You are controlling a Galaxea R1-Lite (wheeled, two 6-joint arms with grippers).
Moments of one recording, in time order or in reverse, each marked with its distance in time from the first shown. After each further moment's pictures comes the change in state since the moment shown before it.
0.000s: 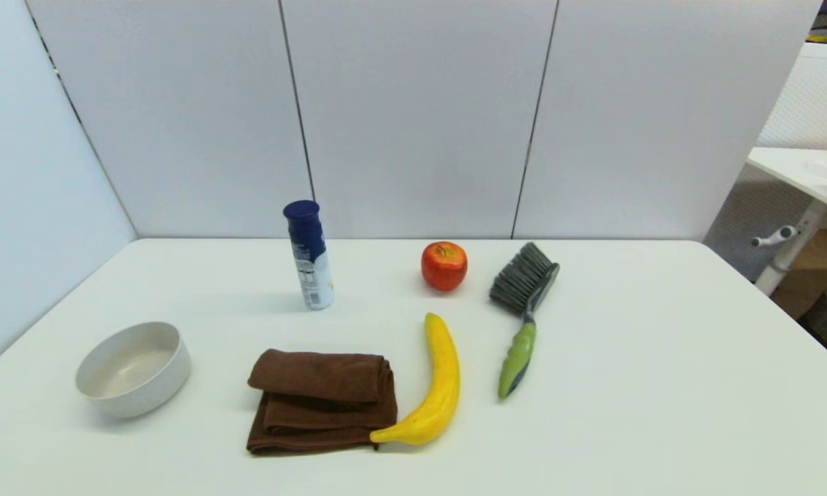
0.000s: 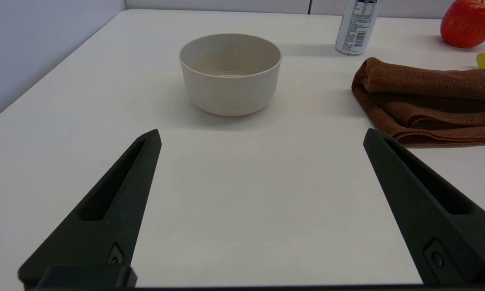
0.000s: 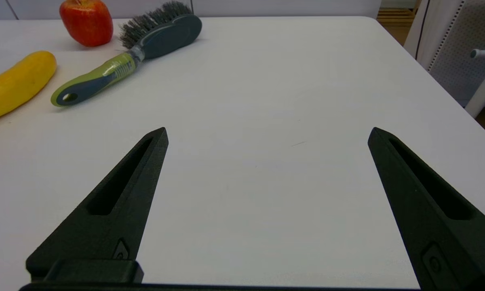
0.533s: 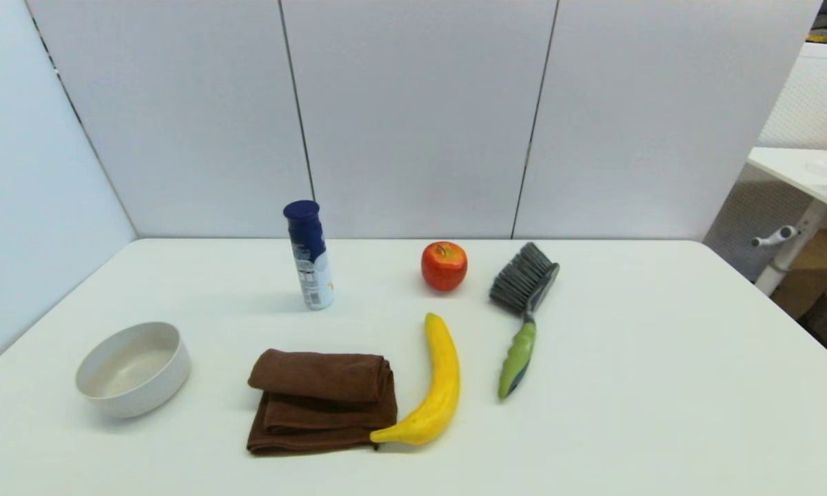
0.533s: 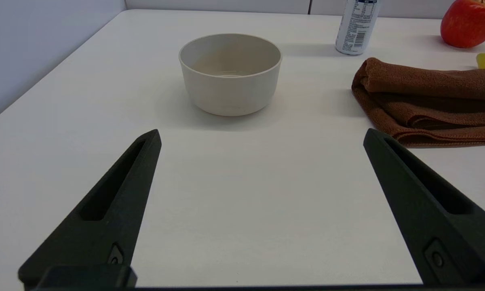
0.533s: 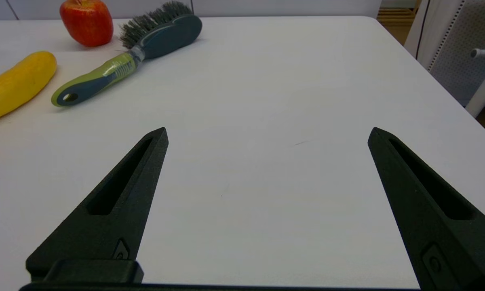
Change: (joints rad) left arm 0.000 0.000 0.000 0.000 0.000 0.000; right arm 0.000 0.000 0.000 0.000 0.000 0.001
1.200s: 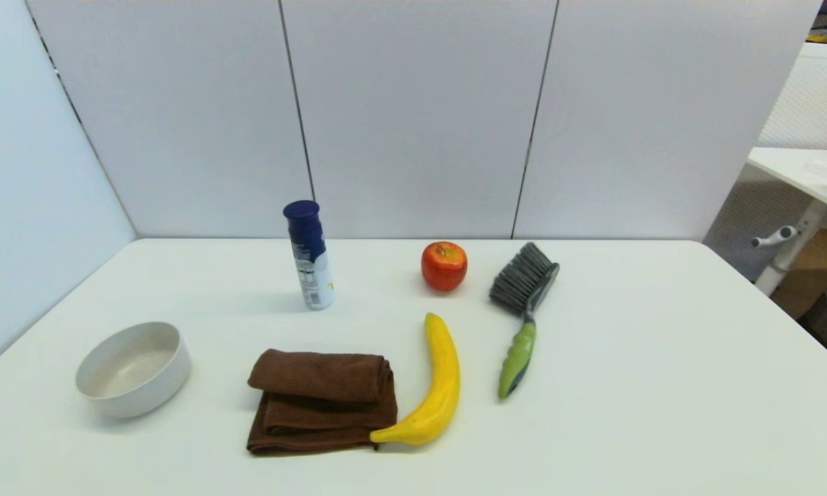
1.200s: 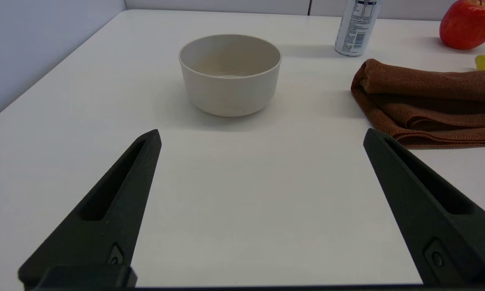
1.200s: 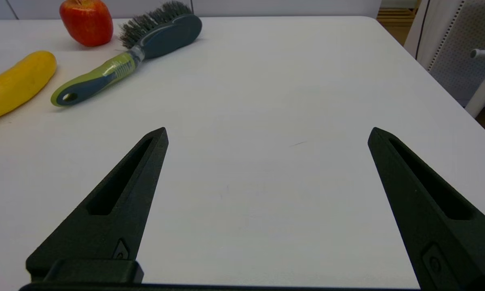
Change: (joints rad) left arm 0.000 0.000 0.000 -0.003 0.000 -0.004; right arm 0.000 0.000 0.000 0.000 0.000 -0.001
